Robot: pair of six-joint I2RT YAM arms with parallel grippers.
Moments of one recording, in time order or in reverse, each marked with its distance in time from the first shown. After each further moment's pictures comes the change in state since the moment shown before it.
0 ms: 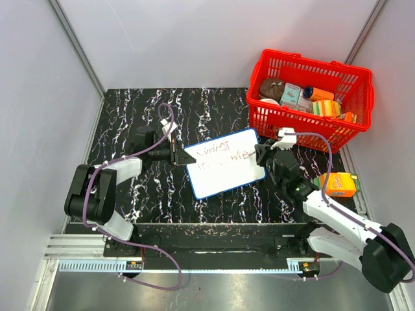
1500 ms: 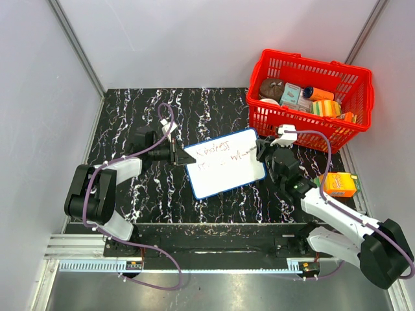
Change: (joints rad) left arm 0.001 -0.001 -0.001 0.002 0.001 0.000; right arm 0.001 0.034 0.019 0.063 0.056 -0.046
